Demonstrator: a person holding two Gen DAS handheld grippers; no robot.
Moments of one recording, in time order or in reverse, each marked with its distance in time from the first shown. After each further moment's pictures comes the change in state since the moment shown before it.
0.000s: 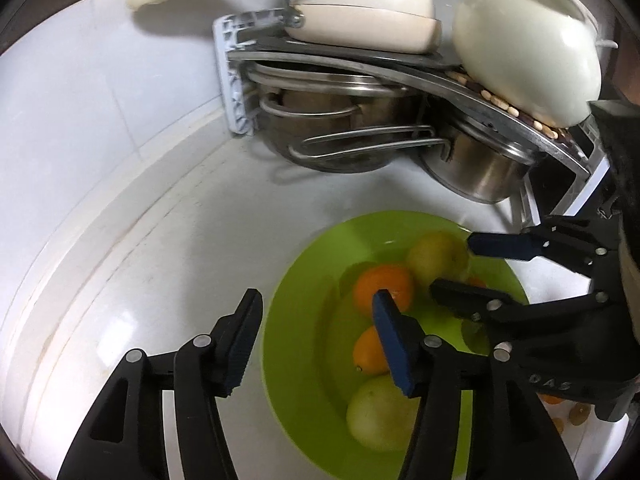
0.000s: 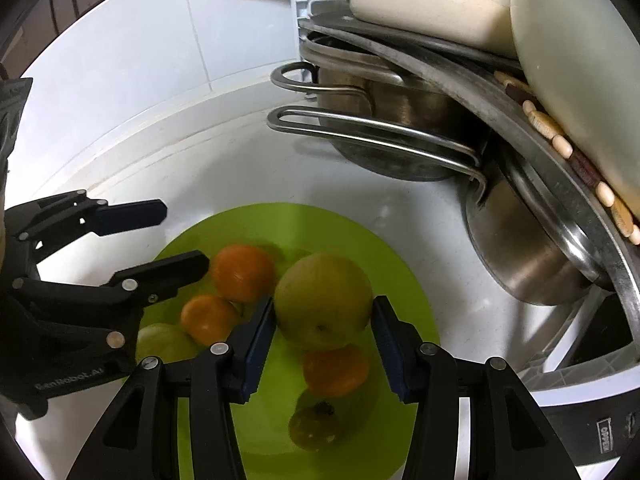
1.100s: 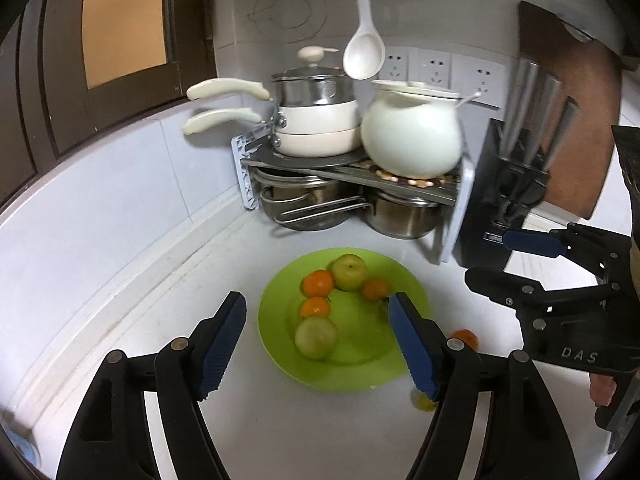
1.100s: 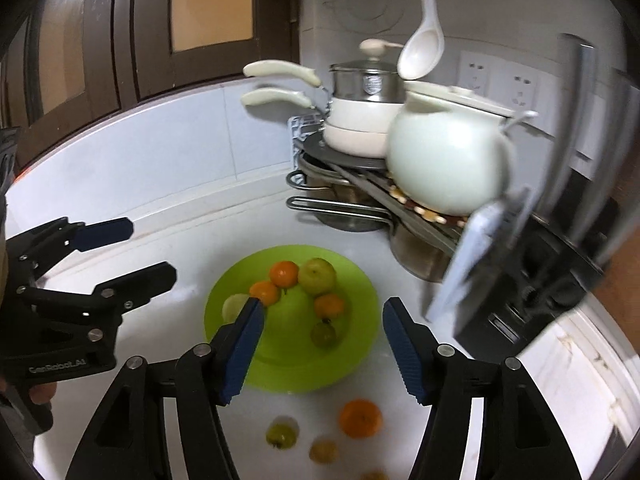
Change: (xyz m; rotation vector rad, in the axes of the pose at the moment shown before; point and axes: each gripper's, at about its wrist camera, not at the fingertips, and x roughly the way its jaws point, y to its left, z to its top) left arm -0.174 -0.070 -0.064 0.059 -0.273 0.043; right arm -0.190 0.018 -0.086 0.088 -0.299 -0.119
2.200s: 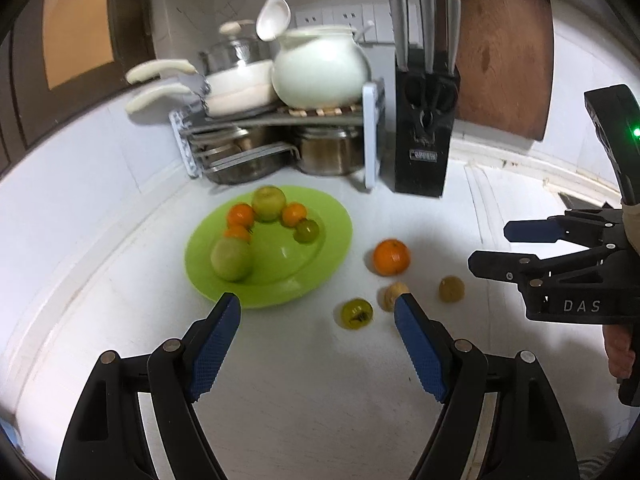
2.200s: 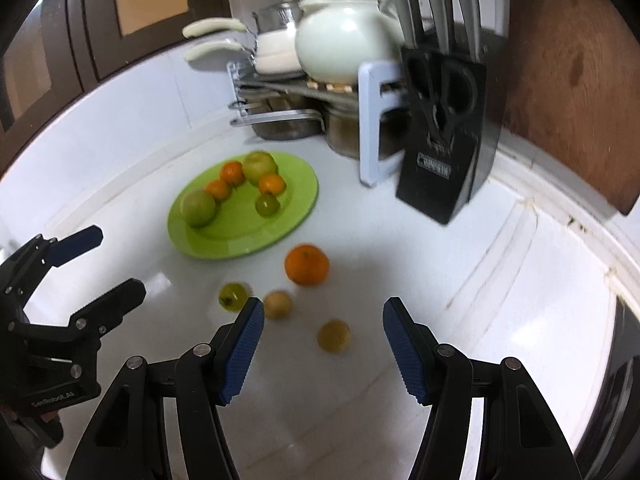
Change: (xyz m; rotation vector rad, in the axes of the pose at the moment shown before) left arm -0.007 -0.081 -0.087 0.120 0.055 -0.078; right arm -0.031 -0.041 -0.110 0.178 0.165 -0.066
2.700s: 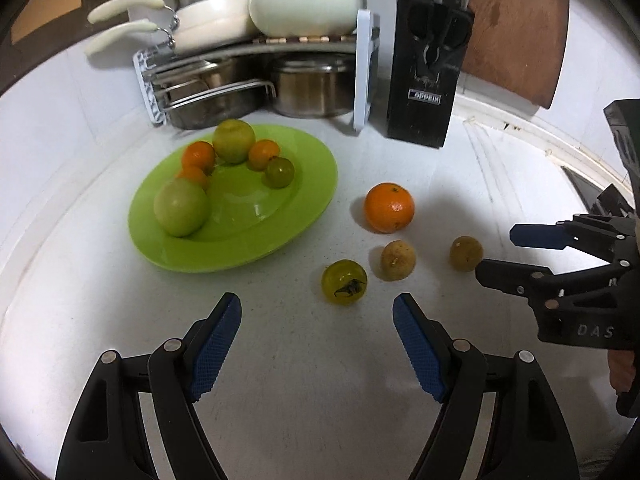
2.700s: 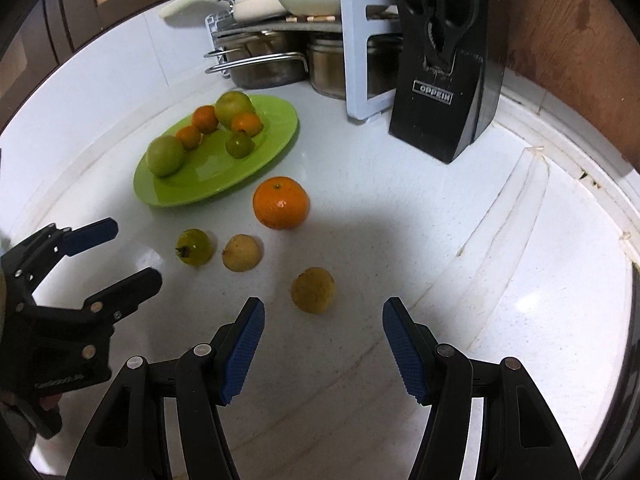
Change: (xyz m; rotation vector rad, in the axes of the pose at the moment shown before) left arm 0.070 -0.001 -0.018 -0.022 0.149 -0.088; right arm 0.045 -0.010 -0.023 0.018 0.116 -0.017
